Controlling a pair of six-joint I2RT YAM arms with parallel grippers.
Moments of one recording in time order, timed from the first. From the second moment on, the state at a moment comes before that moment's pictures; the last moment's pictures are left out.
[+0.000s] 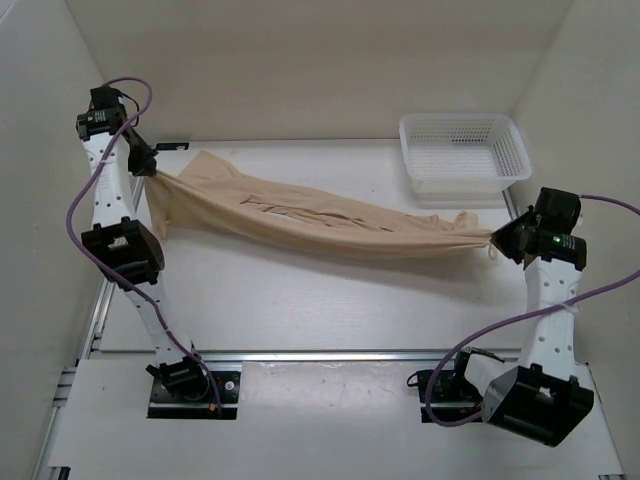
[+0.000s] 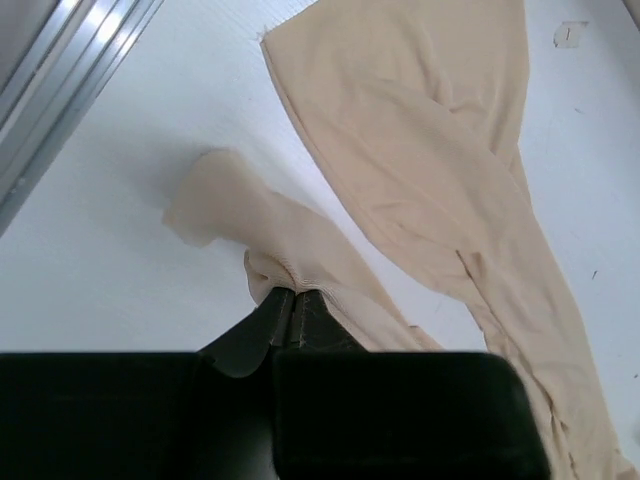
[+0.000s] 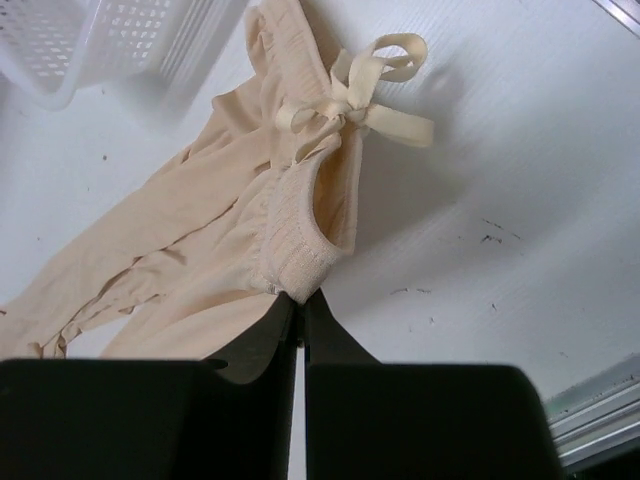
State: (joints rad) left arm 0.28 2.14 2.37 -1.25 -0.05 -0.47; right arm -0.31 1.07 1.08 -0.84 -0.04 0.65
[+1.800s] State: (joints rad) left arm -0.04 2.10 1.95 -1.10 -0.04 -0.44; right arm 0.18 1.30 0.95 -0.89 -0.02 0.69
